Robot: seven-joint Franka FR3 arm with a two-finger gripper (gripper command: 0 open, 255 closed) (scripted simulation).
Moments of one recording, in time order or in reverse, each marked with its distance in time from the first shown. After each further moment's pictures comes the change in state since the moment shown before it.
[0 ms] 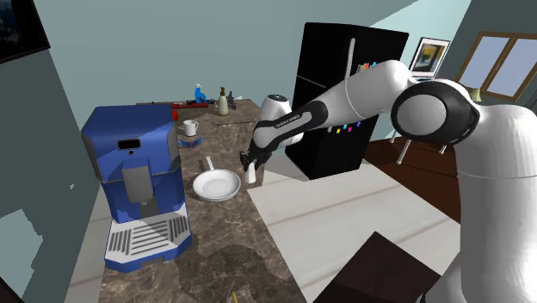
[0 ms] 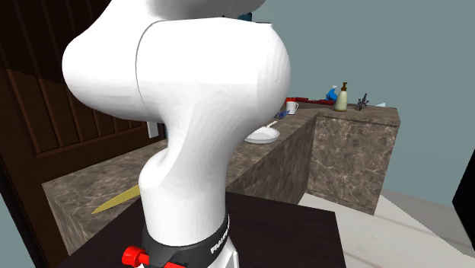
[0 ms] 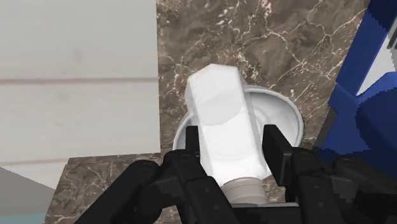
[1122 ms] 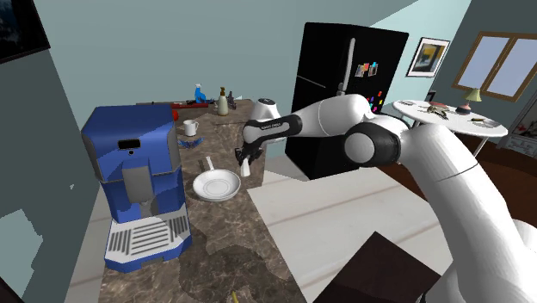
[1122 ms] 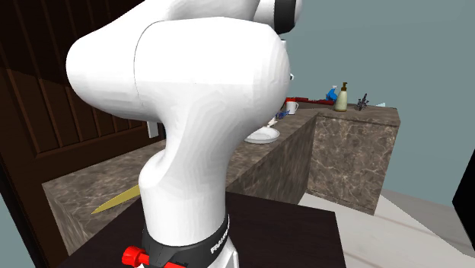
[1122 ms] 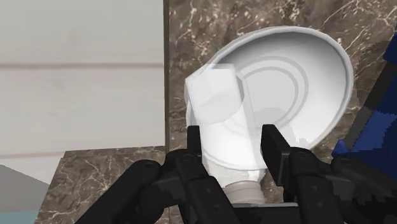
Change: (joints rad) arm -0.044 0.410 -0.010 0.578 0.002 -0.173 -0.069
